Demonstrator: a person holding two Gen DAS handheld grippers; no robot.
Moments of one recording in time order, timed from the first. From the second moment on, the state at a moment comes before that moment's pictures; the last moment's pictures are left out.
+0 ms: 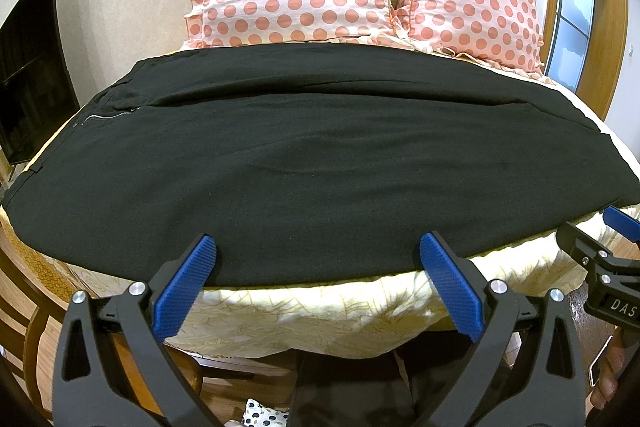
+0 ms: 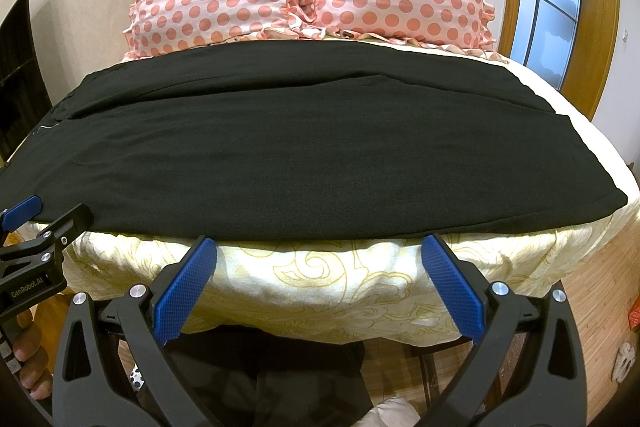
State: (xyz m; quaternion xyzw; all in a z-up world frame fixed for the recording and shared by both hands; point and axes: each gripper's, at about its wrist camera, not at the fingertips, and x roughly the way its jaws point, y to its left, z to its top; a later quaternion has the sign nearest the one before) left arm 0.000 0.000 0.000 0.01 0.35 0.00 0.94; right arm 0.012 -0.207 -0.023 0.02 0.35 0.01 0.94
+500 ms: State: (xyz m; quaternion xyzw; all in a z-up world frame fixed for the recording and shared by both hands) left arm 0.000 0.000 0.000 0.01 0.35 0.00 0.94; right arm 0.012 -0.211 -0.020 0.02 0.35 0.01 0.94
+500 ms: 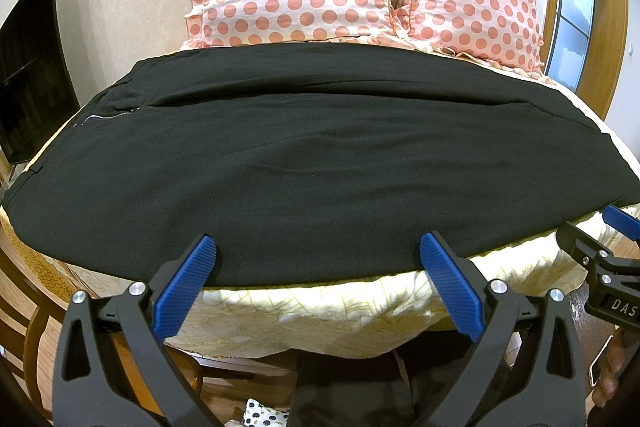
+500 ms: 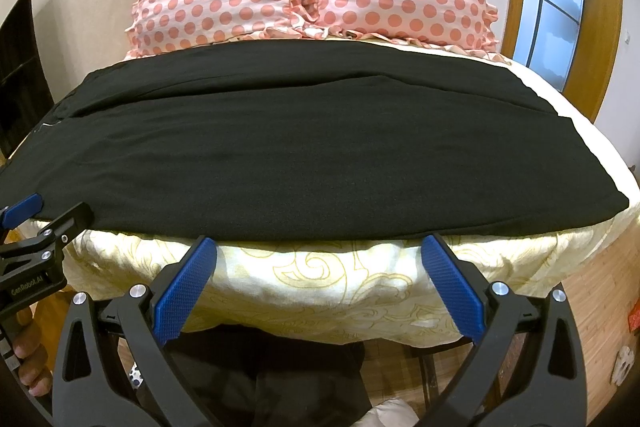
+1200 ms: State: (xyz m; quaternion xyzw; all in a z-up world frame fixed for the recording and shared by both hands) left arm -0.001 0.003 0.013 0.04 0.34 -0.01 0.94; right arm 0.003 -0.232 -0.019 -0.03 0.34 0.15 0.93
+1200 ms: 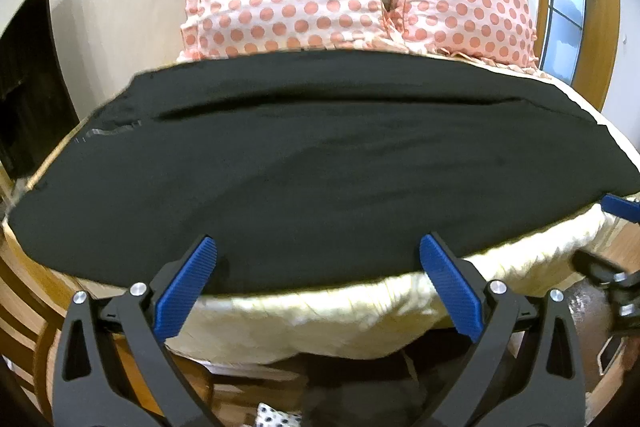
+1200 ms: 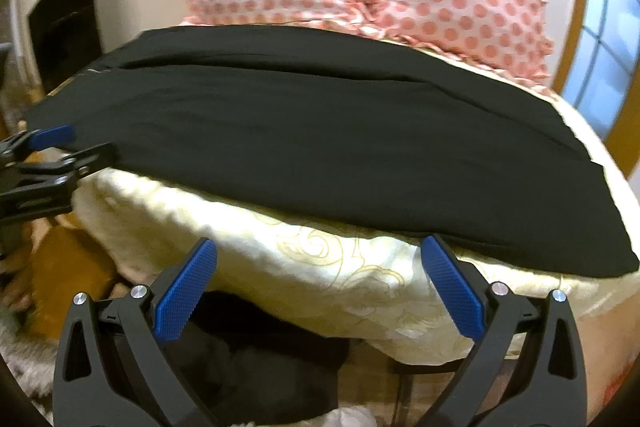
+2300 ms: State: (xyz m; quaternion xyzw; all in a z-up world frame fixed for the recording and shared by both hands) left arm 0.099 0.083 0.018 -0.07 0.34 0.07 0.94; right arm 0.389 -0.512 -0.013 0.31 0.42 -0.34 0.78
